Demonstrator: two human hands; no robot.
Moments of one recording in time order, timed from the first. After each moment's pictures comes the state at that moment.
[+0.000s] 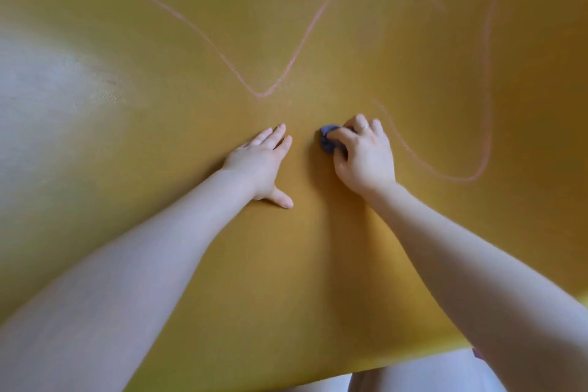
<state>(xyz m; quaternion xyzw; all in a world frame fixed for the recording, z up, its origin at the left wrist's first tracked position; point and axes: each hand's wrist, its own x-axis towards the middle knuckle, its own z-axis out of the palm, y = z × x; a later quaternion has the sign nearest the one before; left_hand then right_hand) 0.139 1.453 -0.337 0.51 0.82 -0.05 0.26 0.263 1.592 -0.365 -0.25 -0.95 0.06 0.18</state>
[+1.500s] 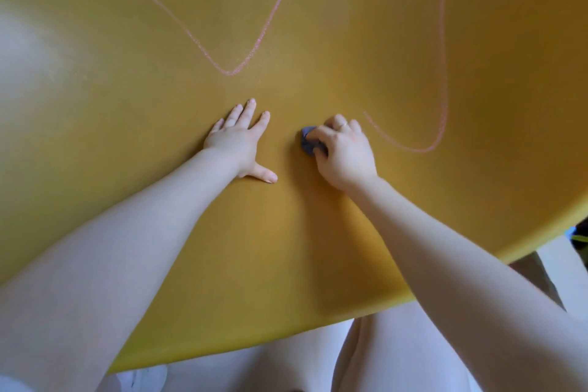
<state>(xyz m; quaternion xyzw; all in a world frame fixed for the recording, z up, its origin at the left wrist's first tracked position) 0.155 1.465 -0.348 0.45 0.85 -0.06 0.25 0.300 1.581 -0.355 -0.27 -0.95 0.09 0.09</state>
